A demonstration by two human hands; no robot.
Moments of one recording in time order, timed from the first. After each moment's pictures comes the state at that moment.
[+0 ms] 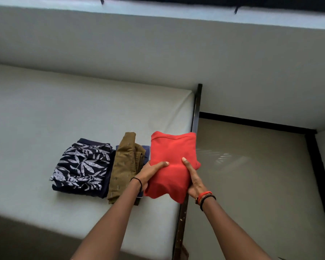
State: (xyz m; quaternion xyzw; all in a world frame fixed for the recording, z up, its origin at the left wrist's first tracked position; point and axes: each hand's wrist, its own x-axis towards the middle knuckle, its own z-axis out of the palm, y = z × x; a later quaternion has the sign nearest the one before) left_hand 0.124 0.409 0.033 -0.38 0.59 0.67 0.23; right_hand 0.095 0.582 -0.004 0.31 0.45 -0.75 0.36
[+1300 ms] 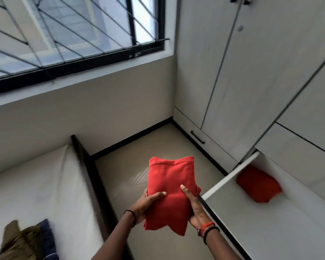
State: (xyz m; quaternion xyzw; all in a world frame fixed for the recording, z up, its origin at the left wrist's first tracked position) left_hand 0.228 0.749 0.140 -0.08 0.60 0.63 0.48; right_hand 0.330 0.902 0.132 0.40 0.36 -0.84 0.00
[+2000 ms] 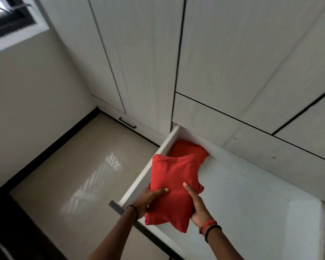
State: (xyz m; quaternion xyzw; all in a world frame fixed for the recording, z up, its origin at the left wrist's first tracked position) left_hand 0.358 1.082 0.057 0.03 0.63 0.45 0.63; right_hand 0.528 1.180 0.043 0.49 0.23 -0.83 -0.12
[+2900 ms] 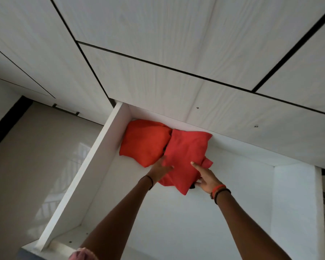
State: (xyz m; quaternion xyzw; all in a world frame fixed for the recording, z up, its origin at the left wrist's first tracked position) left_hand 0.464 1.317 -0.123 0.24 0.72 0.27 0.60; right_hand 0.648 1.376 -0.137 0.61 0.21 -0.75 -0.15
